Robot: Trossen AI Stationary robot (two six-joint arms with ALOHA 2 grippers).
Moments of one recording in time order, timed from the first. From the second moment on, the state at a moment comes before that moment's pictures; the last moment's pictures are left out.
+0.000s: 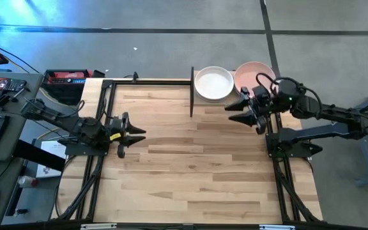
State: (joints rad) left arm -0.36 0.53 0.38 0.06 -0.40 -0.21; right arm -0.15 0.85 0.98 -0.12 -0.37 0.31
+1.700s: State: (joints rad) left arm -0.39 0.44 0.01 0.07 -0.45 -0.28; right arm 0.02 0.55 0.90 -0.34 -0.19 0.08
